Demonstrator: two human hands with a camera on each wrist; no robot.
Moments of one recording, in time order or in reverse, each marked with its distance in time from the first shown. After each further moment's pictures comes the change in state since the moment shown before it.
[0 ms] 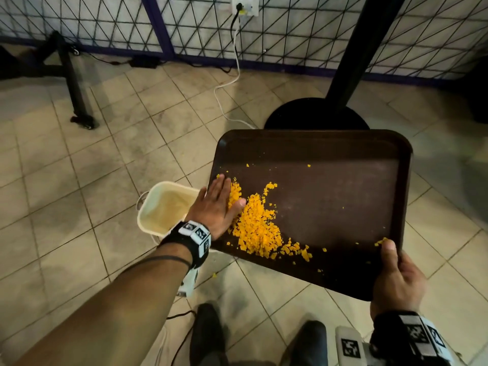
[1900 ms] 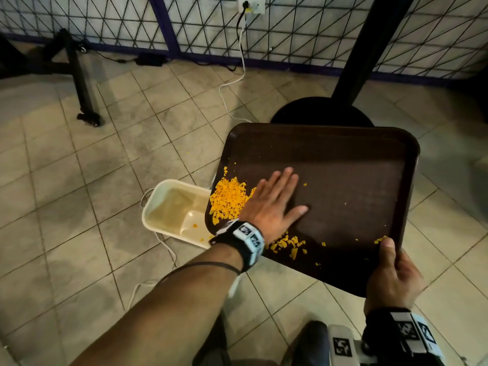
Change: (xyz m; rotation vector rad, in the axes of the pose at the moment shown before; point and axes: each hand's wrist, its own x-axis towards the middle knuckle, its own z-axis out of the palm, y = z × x) left_hand 0.006 0.102 0.002 0.019 0.097 0.296; right_hand -0.006 0.000 0.017 0.006 0.052 -0.040
